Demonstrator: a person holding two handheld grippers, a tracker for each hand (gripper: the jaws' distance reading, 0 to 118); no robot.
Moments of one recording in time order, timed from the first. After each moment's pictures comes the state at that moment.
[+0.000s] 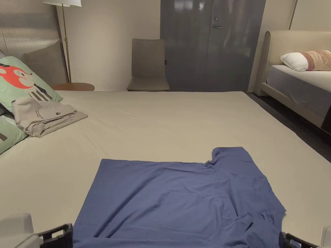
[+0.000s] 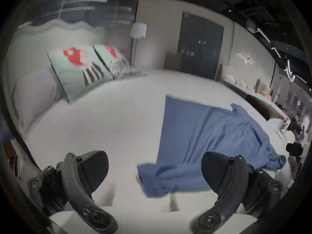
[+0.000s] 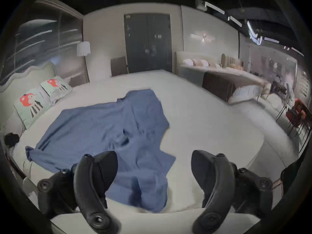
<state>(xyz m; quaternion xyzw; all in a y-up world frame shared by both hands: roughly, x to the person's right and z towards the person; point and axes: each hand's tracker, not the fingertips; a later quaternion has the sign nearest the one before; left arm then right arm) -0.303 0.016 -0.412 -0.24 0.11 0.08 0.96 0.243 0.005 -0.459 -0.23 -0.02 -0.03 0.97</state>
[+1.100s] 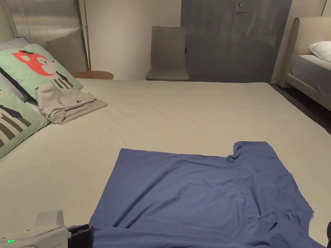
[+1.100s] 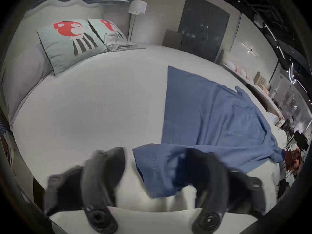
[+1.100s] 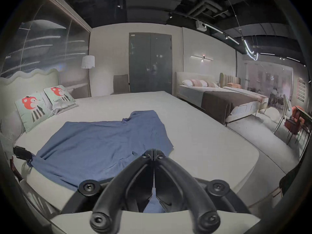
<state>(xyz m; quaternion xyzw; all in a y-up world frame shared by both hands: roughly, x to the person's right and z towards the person) -0.338 -0.051 -0.461 -0.37 0.08 0.13 0.92 0.222 0.017 -0.452 -0.17 -0.02 -0.01 0.99</state>
